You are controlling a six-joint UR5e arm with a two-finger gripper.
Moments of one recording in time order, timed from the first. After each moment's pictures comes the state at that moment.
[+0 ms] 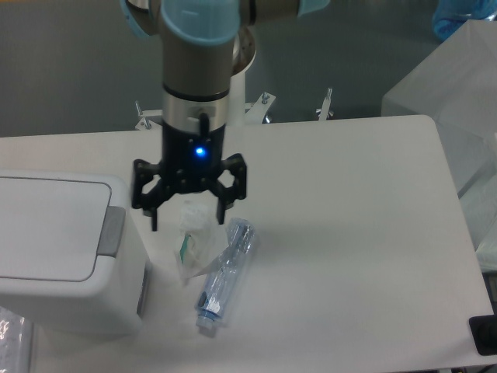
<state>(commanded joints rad) 2.25 -1.80 -1.38 -1.16 1.32 -0.03</state>
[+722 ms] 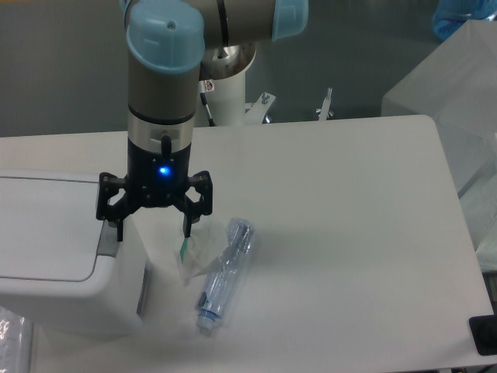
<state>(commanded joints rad) 2.22 -1.82 -1.38 -1.16 1.32 -0.03</state>
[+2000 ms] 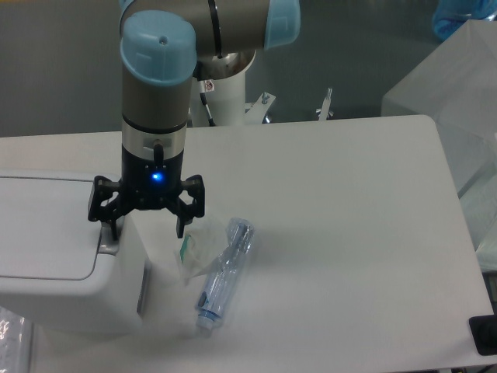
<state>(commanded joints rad) 2.21 -1.82 -1.41 -1.15 1.32 -0.03</state>
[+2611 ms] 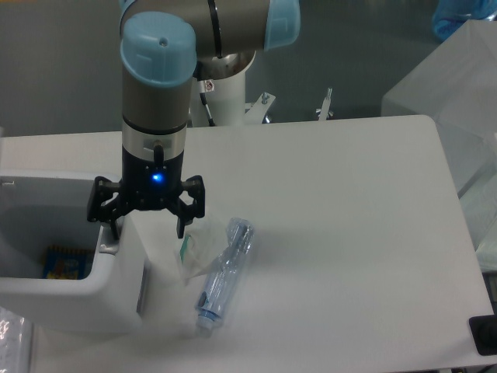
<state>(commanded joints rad) 2.21 -1.82 -1.40 -1.15 1.32 -0.03</state>
